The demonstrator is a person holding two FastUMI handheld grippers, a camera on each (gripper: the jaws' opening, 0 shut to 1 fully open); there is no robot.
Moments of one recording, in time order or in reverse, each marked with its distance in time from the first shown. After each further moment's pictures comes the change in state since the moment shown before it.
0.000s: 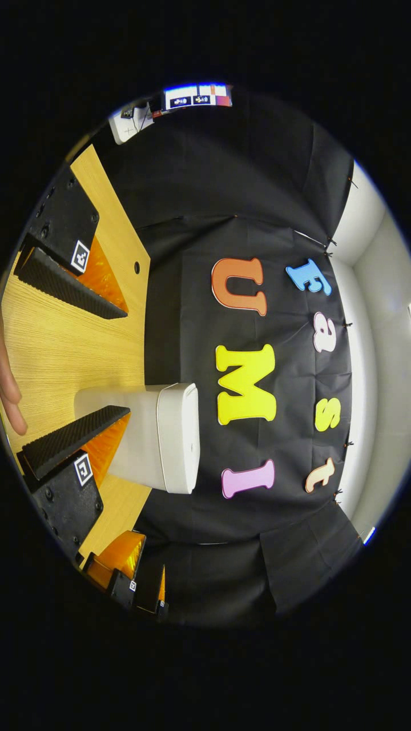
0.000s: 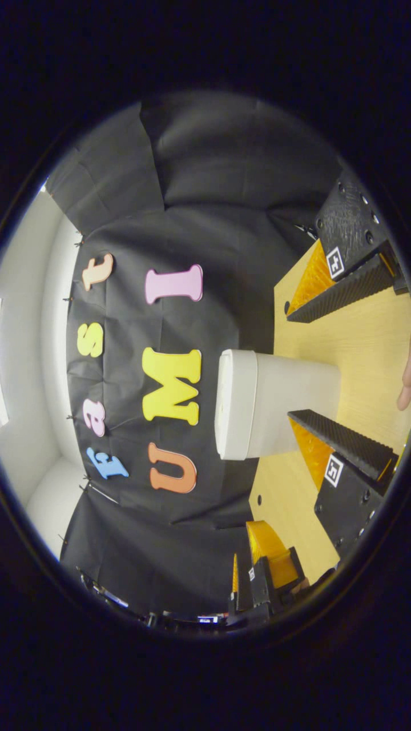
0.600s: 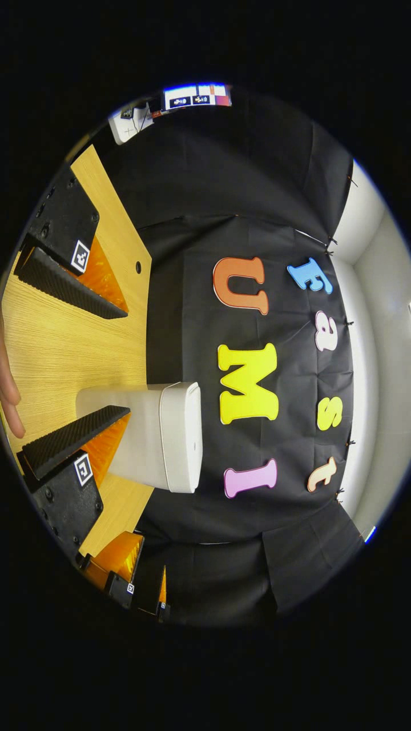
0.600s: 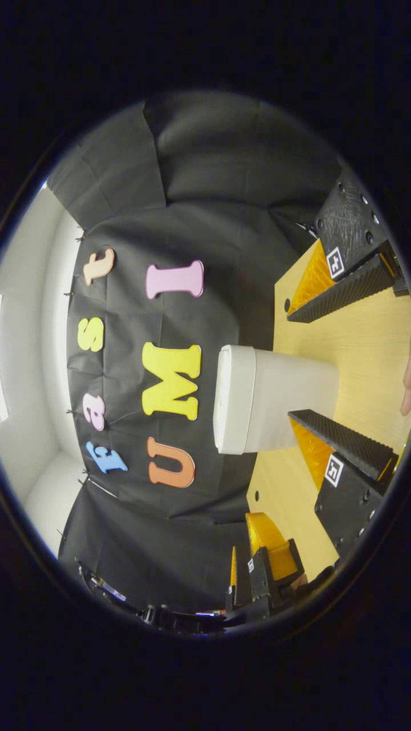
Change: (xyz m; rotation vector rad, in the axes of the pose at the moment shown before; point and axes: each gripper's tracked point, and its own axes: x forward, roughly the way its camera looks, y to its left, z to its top) left arm -0.001 -0.009 -0.003 0.010 0.011 -0.011; right arm -0.004 -0.002 -0.001 0.001 0.002 0.014
